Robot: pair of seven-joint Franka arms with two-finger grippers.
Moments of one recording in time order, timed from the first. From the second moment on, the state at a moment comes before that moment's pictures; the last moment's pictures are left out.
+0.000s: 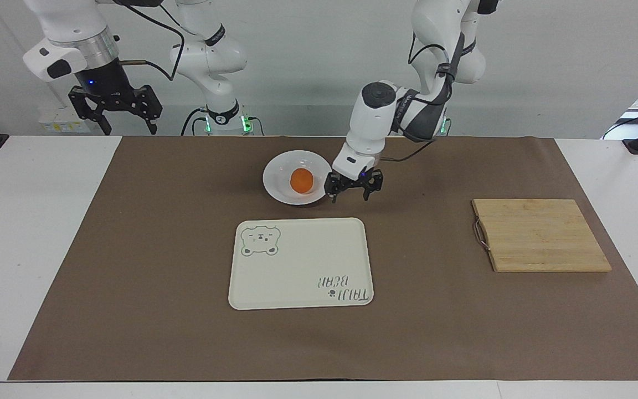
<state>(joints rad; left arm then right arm) -0.53 0.18 -0.09 -1.93 -0.05 2.22 -0.69 0.12 -0.06 -0.16 -1.54 -0.03 1.52 -0.07</state>
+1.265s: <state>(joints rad) 0.03 0.05 -0.08 -1.64 -0.03 1.70 0.05 0.13 -0.06 -0.16 -1.54 -0.03 1.52 -0.07</state>
